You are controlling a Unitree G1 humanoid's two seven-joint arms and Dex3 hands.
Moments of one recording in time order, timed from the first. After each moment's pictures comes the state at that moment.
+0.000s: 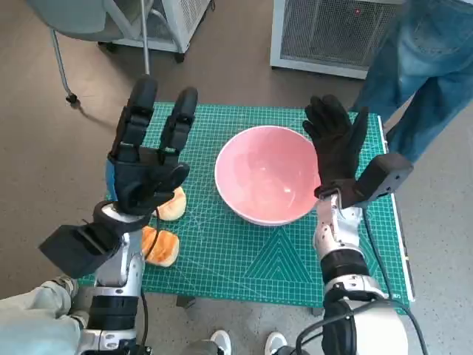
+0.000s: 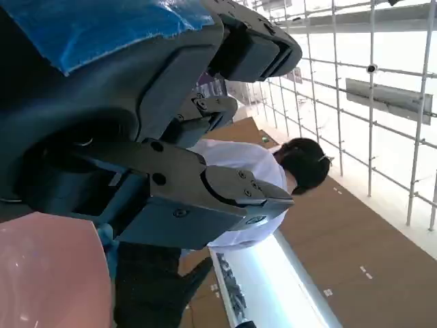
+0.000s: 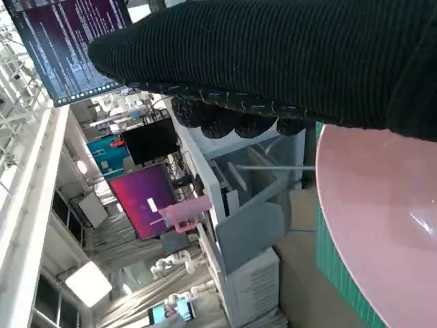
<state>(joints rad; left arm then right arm) -0.41 0.17 0.13 0.23 -0.27 -0.52 -0.43 -0.92 -0.01 -0.33 1.20 0.27 -0.55 0.17</state>
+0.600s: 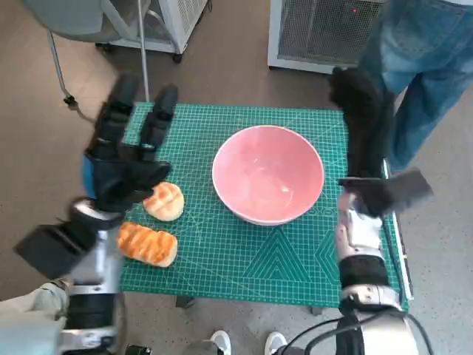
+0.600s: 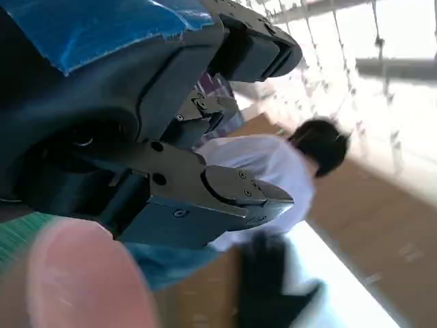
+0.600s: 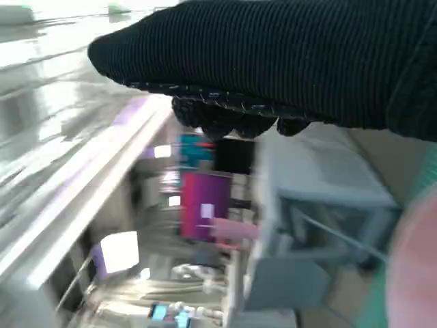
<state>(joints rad) -0.44 0.42 0.18 0.24 -0.22 -0.54 -0.51 -0.73 -0.08 -0.18 0.64 0.12 -0.74 0.15</state>
